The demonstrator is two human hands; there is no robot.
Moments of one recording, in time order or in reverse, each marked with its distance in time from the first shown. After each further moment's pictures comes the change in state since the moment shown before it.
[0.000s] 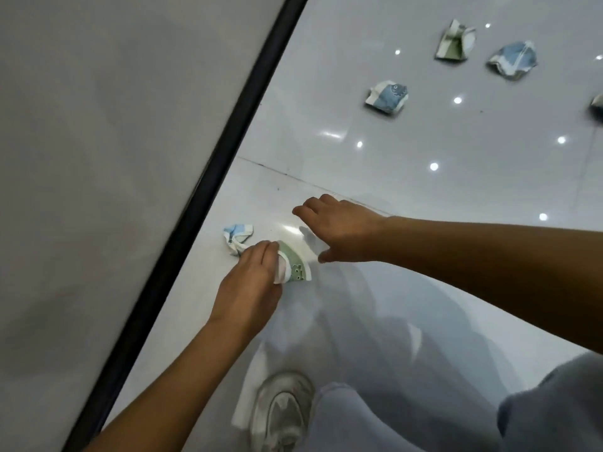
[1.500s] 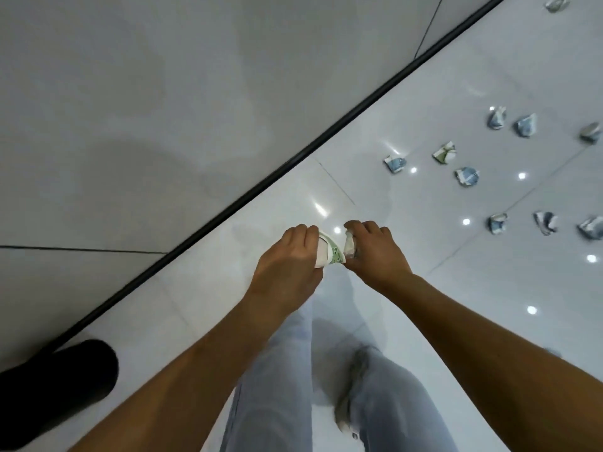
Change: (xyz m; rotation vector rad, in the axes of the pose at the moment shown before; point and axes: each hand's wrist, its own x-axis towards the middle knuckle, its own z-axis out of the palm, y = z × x) left_hand -0.254 0.284 -0.356 -0.047 0.119 -0.261; right_hand -0.330 -0.129 -0.282 0.334 0.014 0.185
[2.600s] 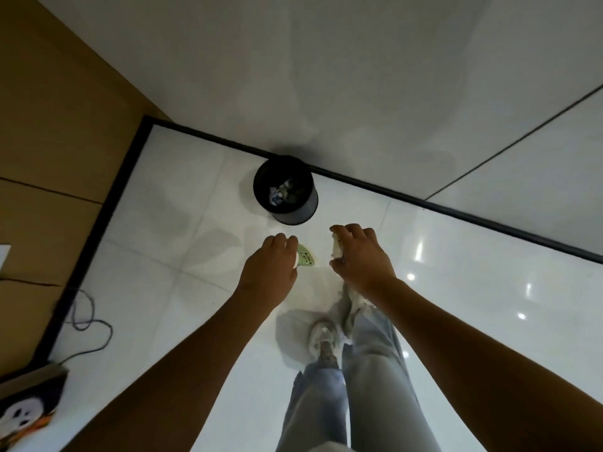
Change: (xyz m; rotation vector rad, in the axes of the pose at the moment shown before) left_hand -0.663 -0.320 -0.031 -0.232 -0.019 -1.059; right_hand -0.286 -0.571 0.356 -0.511 -0.465 -0.833
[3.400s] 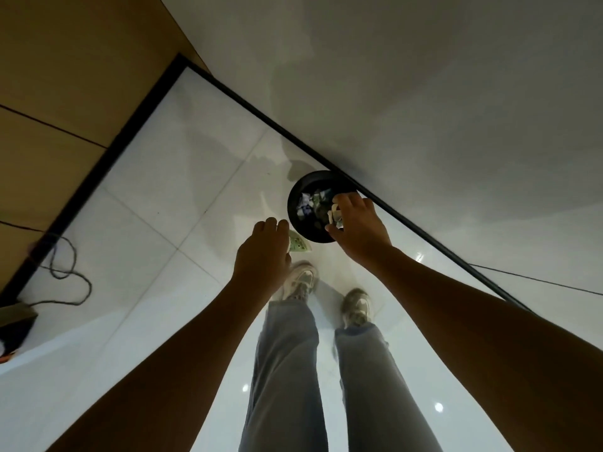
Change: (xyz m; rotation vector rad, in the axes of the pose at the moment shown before) left_hand 0.151 -0.156 0.016 -0.317 0.051 -0.338; right_hand 0.277 -0.079 0.017 -0.104 -0.159 -0.205
